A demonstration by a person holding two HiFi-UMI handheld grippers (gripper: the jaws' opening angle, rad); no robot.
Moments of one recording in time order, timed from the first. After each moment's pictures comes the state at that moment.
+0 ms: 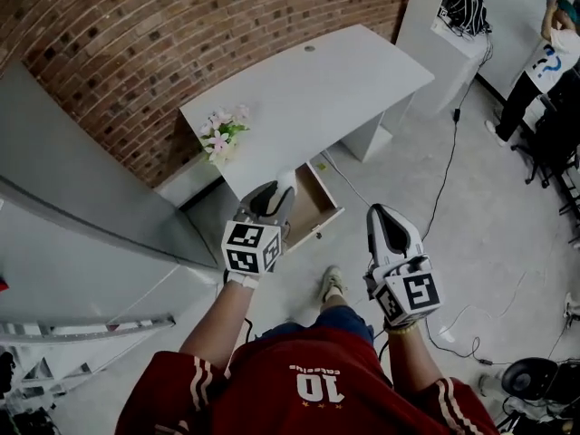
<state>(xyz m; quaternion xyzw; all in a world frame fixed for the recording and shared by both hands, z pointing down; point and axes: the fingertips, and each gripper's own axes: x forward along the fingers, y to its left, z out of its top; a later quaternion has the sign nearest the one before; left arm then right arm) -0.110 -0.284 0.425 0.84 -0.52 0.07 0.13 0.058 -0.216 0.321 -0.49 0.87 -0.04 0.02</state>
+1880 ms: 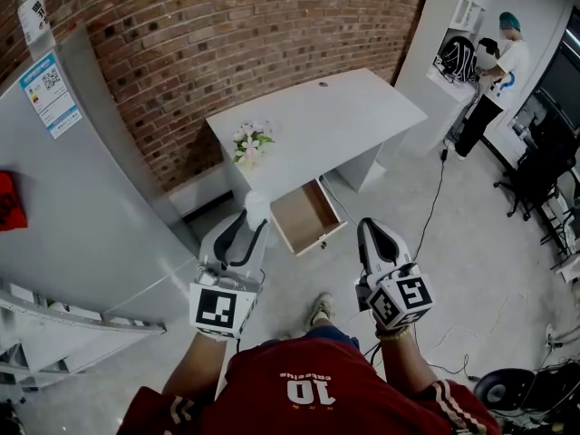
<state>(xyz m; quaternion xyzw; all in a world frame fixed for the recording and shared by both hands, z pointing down) -0.217 -0.061 0.259 0.82 -0.57 0.01 -0.09 -0.024 -0.096 0.274 -0.46 0.89 -0.03 0.03</state>
